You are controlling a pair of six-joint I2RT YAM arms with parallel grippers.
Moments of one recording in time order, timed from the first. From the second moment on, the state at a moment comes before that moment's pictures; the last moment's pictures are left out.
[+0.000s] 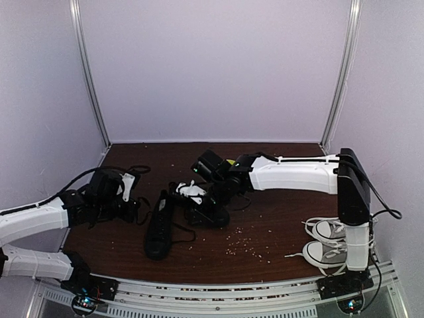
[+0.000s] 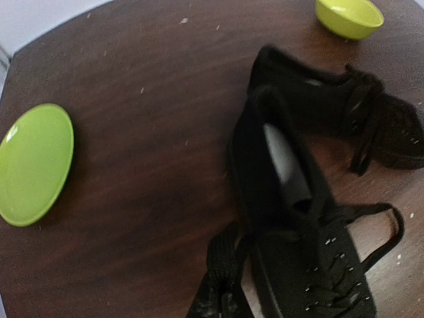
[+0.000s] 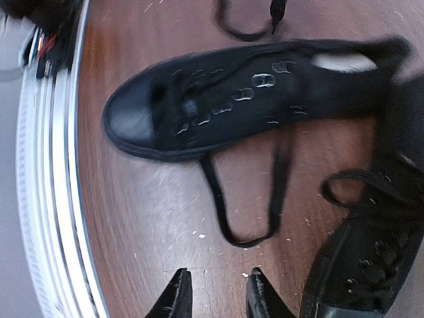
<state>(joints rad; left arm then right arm) -0.64 1.00 0.55 -0.32 -0.19 -0.18 1.04 2.06 1.70 -0.66 -0.32 -0.17</state>
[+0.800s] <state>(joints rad) -0.61 1.03 0.46 -0.31 -0.21 -0.36 1.15 2.48 2.18 -1.01 -0.06 -0.53</state>
